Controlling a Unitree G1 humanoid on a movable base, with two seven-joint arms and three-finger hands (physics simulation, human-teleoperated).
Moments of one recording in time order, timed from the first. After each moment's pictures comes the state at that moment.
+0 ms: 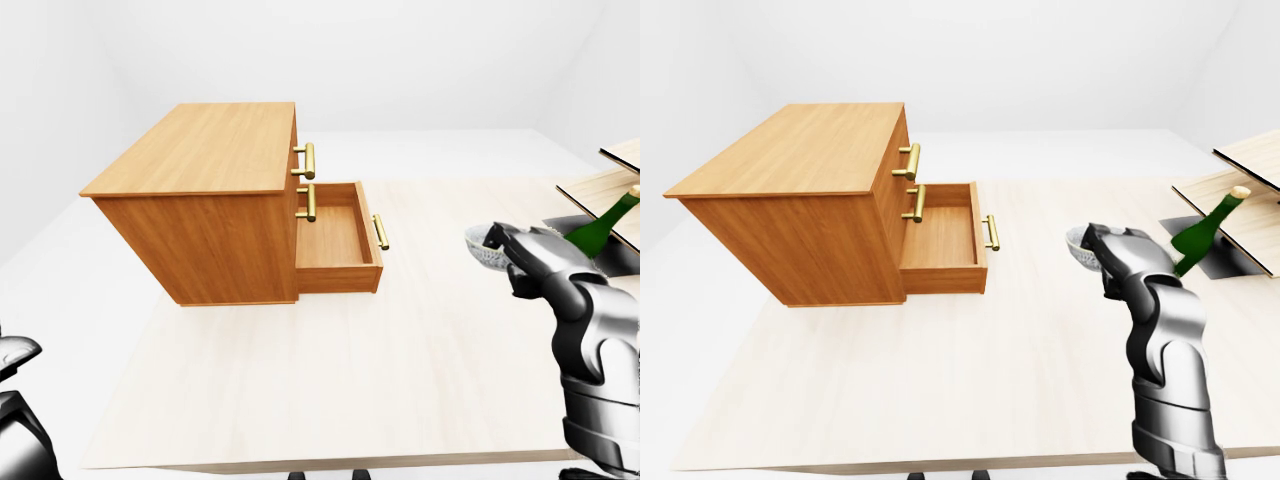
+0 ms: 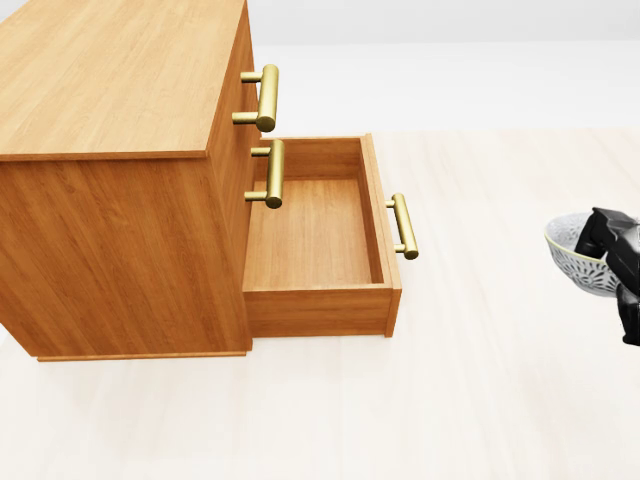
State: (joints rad) left arm 0.02 0.23 0.62 -0.99 -0.90 0.09 0.29; right arm -0.24 -0.49 -0.31 -0.11 -1.10 0.09 0.70
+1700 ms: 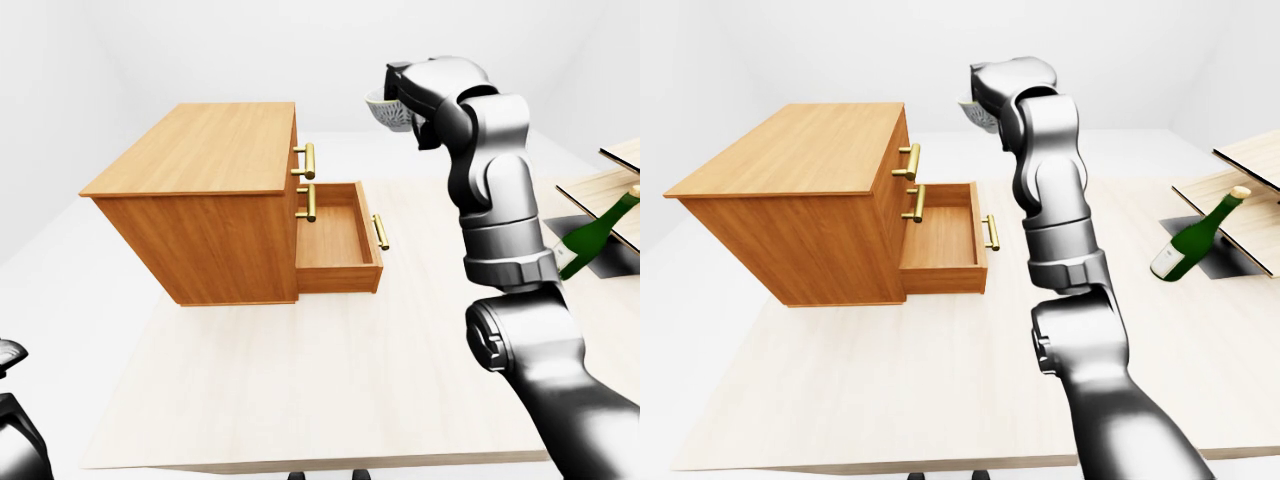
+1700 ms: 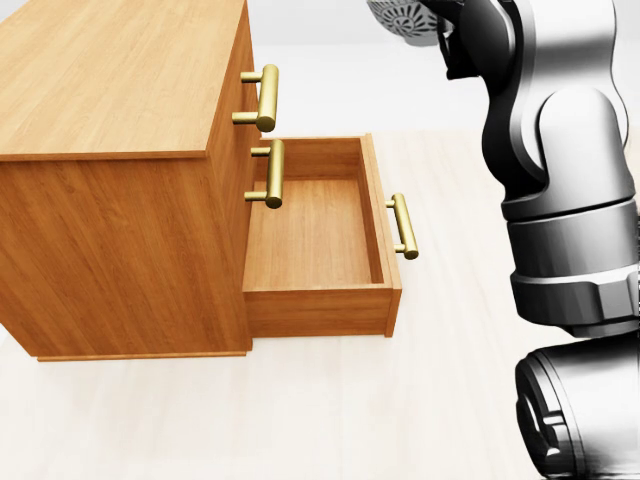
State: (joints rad) left arm 0.02 0.24 0.64 -0.99 -0.94 0.09 0.30; right arm -1.19 -0.27 -0.01 0.36 -1.40 0.09 0.70
